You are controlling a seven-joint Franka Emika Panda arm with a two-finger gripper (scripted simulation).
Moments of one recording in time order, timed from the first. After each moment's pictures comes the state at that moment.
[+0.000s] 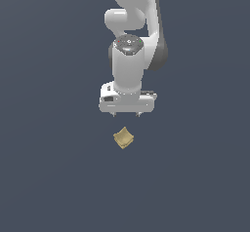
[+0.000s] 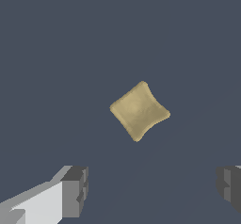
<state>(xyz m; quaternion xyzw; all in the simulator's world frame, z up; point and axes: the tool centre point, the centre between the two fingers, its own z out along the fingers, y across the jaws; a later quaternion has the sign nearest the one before) 0.003 0.005 0.182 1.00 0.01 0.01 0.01</state>
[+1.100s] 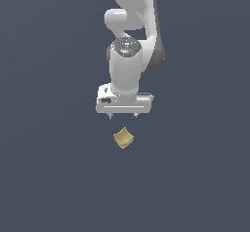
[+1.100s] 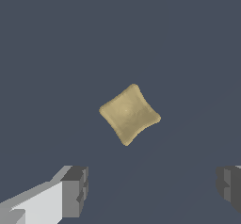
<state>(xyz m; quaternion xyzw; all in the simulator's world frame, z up) 0.007 -0.008 0.177 1.00 0.02 0.01 0.02</state>
